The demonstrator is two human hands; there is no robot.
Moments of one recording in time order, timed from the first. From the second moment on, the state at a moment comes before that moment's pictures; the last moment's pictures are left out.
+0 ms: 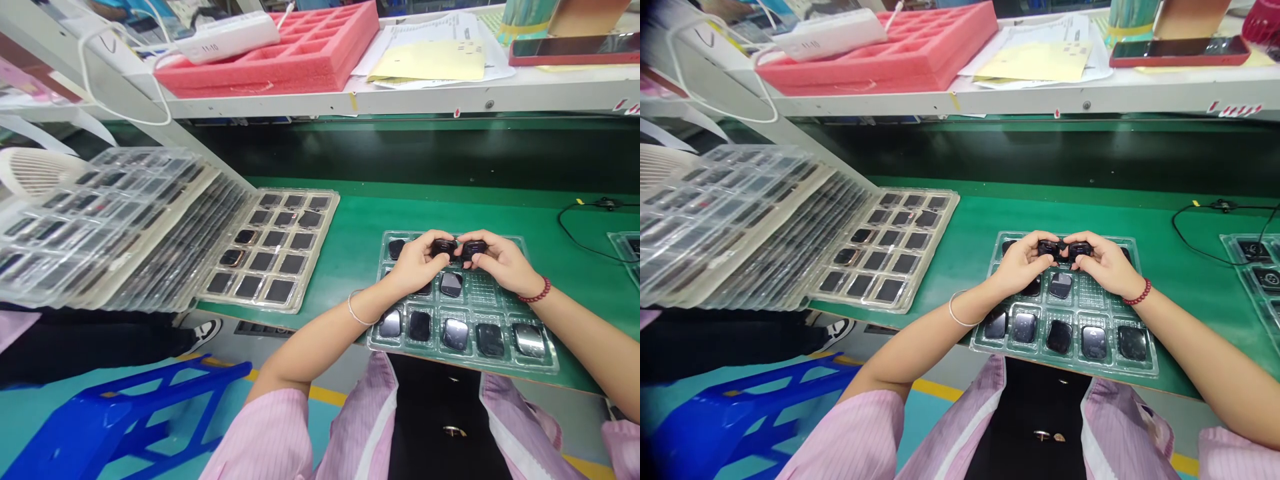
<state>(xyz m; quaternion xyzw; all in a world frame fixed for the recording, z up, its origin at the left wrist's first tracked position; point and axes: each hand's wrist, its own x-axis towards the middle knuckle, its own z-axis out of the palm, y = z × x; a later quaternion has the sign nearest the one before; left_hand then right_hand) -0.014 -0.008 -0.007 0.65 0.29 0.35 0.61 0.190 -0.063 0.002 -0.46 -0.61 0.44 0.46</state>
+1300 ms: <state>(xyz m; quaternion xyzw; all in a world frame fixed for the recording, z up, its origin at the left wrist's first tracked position) -0.019 0.002 -0.012 0.65 0.27 0.33 0.63 0.200 -0.057 -0.007 -0.49 -0.59 0.46 0.44</state>
